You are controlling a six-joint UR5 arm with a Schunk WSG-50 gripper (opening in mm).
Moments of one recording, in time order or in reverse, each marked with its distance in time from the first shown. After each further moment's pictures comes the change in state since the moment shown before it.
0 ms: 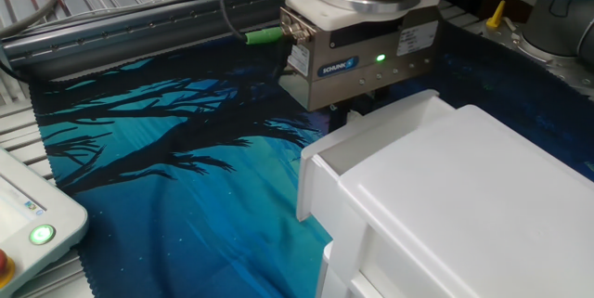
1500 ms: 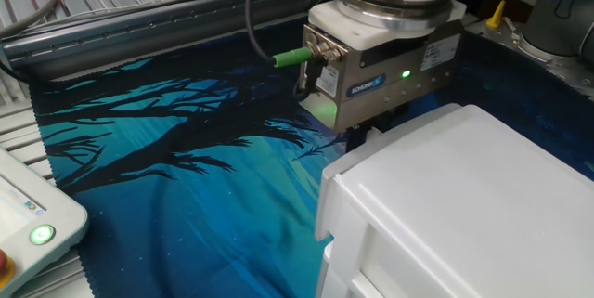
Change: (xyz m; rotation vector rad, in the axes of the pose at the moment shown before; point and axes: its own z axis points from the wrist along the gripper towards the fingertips) arm -0.025 0.002 0.003 0.006 0.006 -0.059
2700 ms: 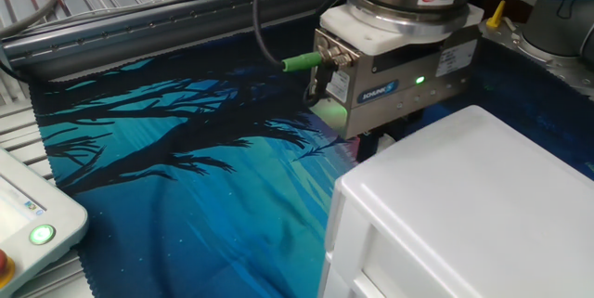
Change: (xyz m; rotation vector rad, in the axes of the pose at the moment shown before) arm -0.013 -0.001 -0.002 0.000 0.002 0.048
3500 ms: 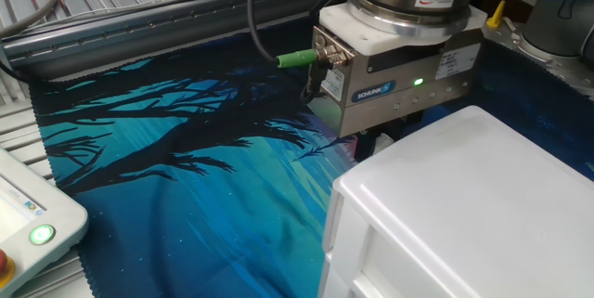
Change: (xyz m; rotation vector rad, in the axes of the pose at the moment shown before) arm 0.006 -0.003 -0.001 0.010 0.036 0.054
